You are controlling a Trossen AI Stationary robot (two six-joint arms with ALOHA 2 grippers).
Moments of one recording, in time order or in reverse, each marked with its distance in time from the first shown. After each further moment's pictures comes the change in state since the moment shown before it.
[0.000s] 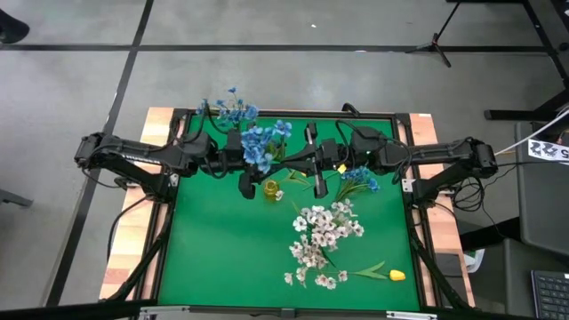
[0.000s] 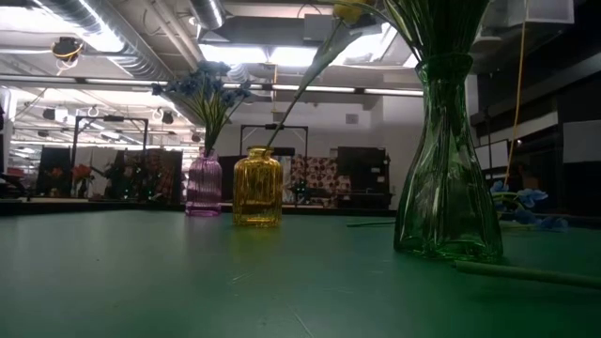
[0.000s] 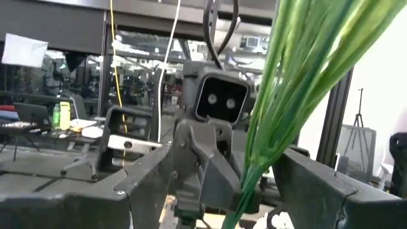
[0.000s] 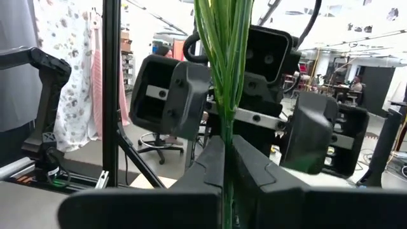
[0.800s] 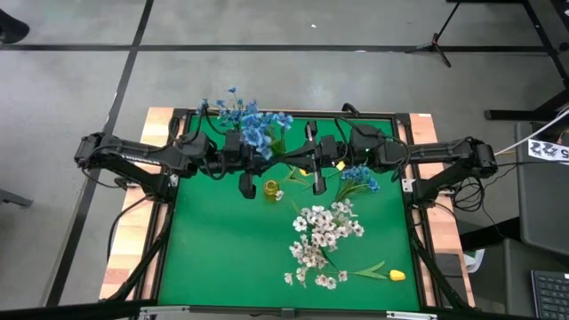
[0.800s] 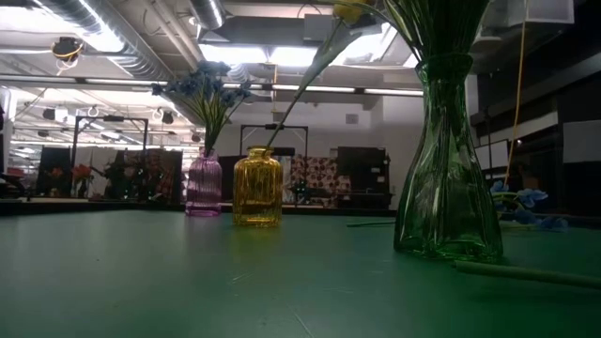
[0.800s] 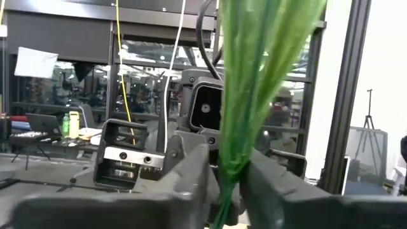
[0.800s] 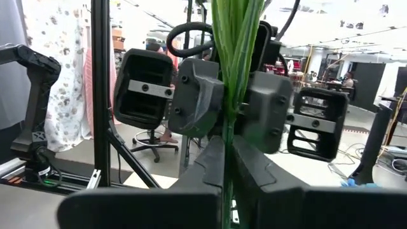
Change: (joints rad) left arm -0.001 -0.001 0.000 0.021 -0.039 0.037; right arm -0.002 0.000 0.000 -0.008 0.004 0.002
